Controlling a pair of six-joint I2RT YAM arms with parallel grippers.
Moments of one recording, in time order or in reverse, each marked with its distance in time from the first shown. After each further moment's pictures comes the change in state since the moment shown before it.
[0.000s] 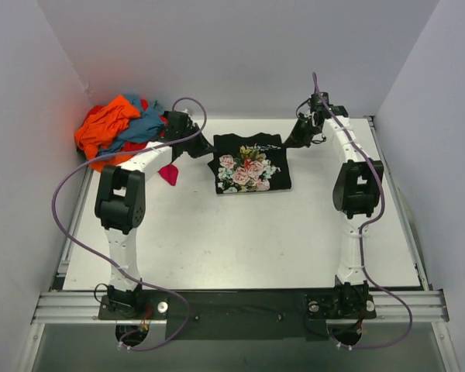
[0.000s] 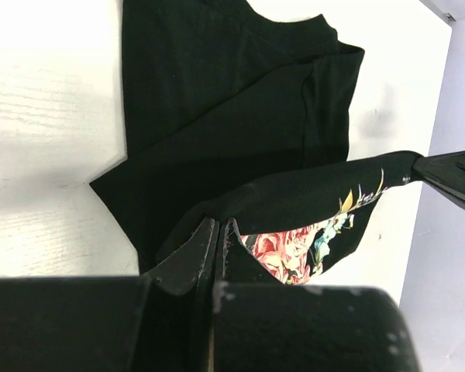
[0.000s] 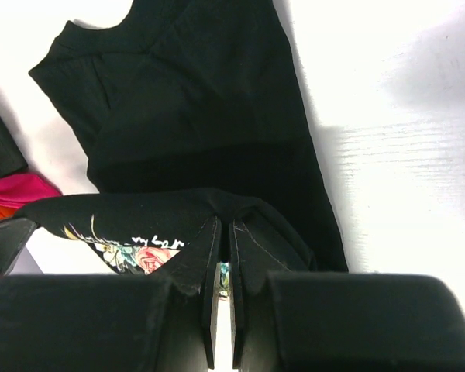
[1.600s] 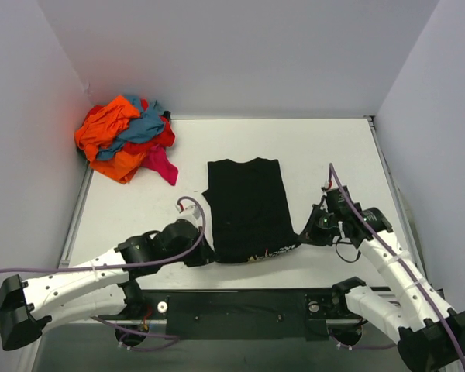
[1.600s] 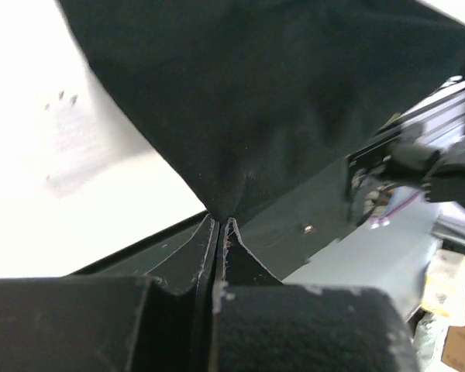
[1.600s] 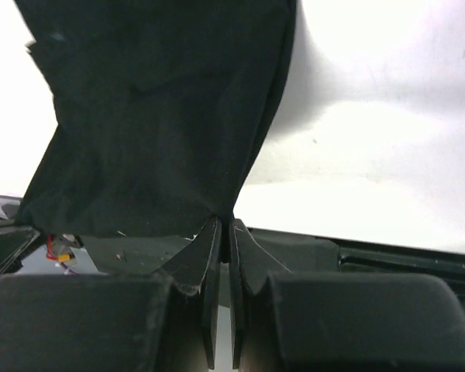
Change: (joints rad) left arm -0.774 -1.227 -1.057 -0.279 -0.356 -0.322; right arm 0.251 -1.437 -1.410 -0.097 0.104 0.112
